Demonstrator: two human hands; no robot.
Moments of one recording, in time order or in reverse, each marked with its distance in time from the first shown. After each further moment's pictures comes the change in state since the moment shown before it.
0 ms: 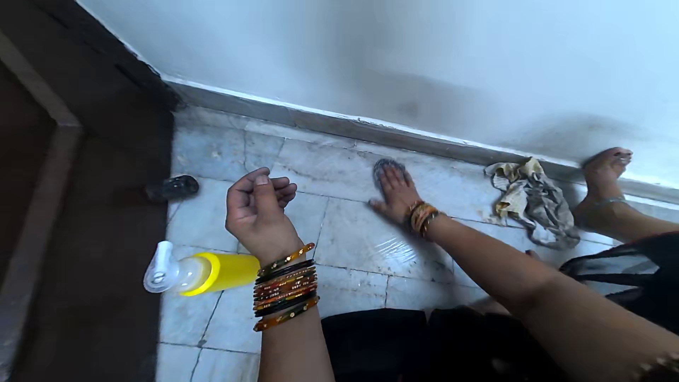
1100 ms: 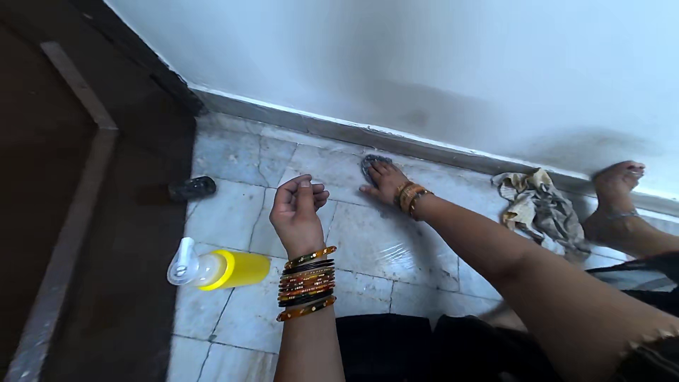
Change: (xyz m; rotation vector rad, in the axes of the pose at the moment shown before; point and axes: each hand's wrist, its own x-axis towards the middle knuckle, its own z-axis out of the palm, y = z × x) left_hand -0.012 -0.004 0.011 0.044 -0.086 -0.204; right_hand 0.063 -0.015 -0.029 -0.010 -0.094 -0.102
